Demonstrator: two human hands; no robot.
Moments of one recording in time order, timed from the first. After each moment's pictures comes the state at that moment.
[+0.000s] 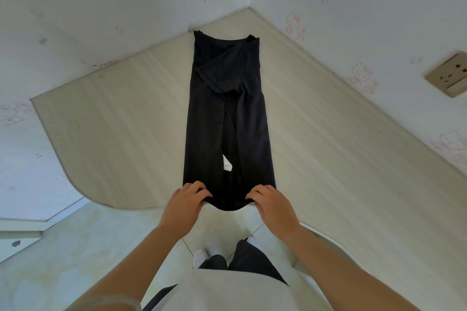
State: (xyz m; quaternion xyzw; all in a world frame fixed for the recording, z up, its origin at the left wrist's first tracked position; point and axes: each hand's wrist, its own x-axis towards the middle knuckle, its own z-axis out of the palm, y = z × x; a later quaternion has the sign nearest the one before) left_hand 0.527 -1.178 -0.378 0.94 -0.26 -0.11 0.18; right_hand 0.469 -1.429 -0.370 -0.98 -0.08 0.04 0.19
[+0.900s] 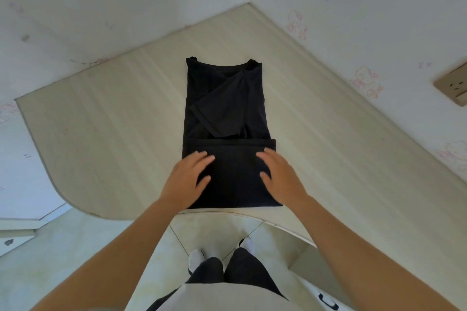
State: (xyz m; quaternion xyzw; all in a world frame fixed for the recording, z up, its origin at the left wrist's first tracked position) left_hand 0.600 -1.206 -0.374 0.94 -0.24 -0.10 0.23; right_hand 0.551 -1.474 -0.345 -0.96 0.05 0.12 0.24
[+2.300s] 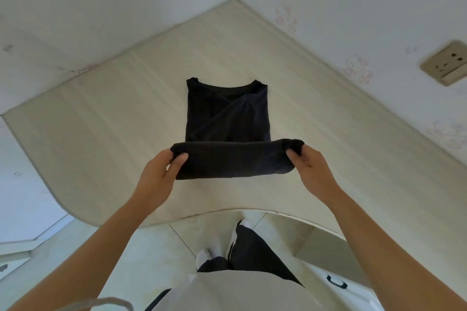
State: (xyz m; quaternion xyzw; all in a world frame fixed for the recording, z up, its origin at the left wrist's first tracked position) left_hand 0.607 -1.153 -0.280 0.87 -0.08 -0.15 0.46; right_hand 0.528 -1.464 -0.275 -0.87 0.22 0.02 0.45
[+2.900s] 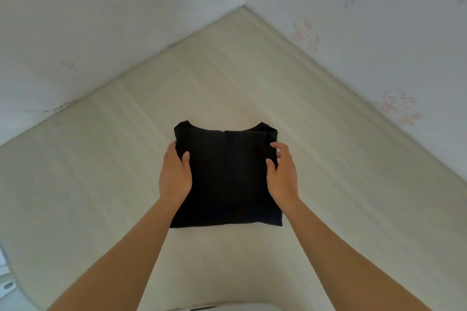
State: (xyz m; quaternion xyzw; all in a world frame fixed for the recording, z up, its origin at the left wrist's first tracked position) left_hand 0.776 -1.262 -0.368 0.91 0.11 -0.10 0.38; right_hand 0.710 -1.482 -0.364 -0.83 0.30 0.00 0.46
